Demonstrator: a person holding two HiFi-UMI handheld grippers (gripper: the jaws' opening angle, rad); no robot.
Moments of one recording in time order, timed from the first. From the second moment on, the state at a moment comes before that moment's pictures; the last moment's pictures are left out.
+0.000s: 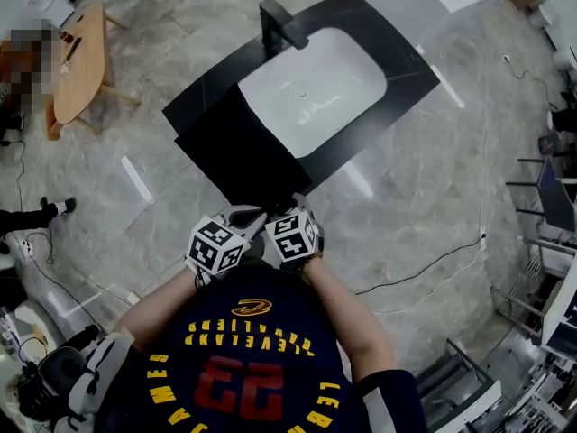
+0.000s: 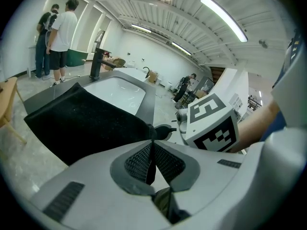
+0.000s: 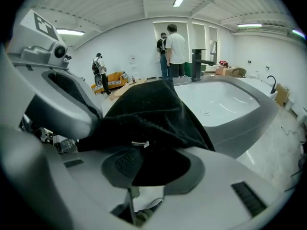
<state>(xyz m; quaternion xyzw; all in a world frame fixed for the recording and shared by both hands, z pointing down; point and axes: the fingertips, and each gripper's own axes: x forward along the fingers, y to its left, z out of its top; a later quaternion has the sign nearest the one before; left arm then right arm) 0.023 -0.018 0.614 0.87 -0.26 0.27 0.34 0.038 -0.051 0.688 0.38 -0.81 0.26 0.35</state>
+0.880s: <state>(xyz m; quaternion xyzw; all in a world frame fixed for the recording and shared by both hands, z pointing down) 0.016 -0.017 0.615 0.87 -0.28 0.30 0.28 0.125 -0.027 0.634 0.47 -0.77 0.34 0.25</state>
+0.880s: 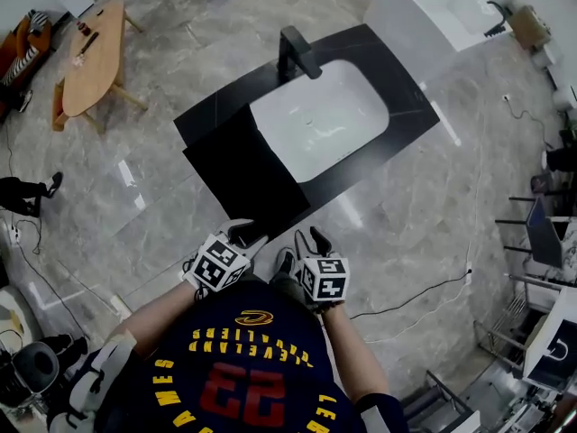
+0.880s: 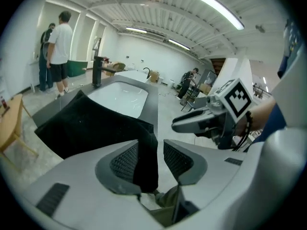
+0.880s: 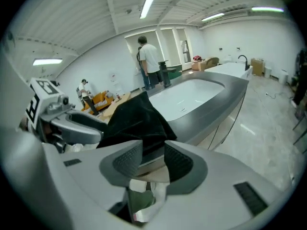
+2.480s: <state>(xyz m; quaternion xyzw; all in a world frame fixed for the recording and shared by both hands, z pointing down) -0.075 -0.049 0.301 0.87 -0.47 0.01 0.11 -0.049 -0.059 0.277 0.25 -0.96 0.08 -0.03</state>
